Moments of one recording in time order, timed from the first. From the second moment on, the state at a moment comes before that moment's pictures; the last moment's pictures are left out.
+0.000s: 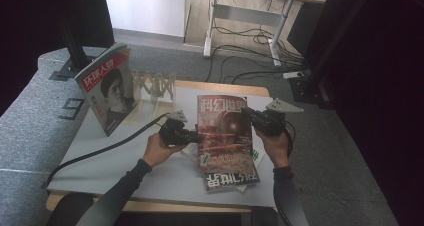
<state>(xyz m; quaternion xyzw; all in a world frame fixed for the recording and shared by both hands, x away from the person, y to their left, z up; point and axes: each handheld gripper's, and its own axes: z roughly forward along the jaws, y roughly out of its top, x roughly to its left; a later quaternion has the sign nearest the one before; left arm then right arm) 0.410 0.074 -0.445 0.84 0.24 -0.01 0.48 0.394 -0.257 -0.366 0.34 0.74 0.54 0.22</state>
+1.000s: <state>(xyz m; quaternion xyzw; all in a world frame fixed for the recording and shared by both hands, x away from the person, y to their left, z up) 0.383 0.075 -0.421 0.84 0.19 0.12 0.49 0.374 -0.274 -0.353 0.32 0.72 0.56 0.25</state>
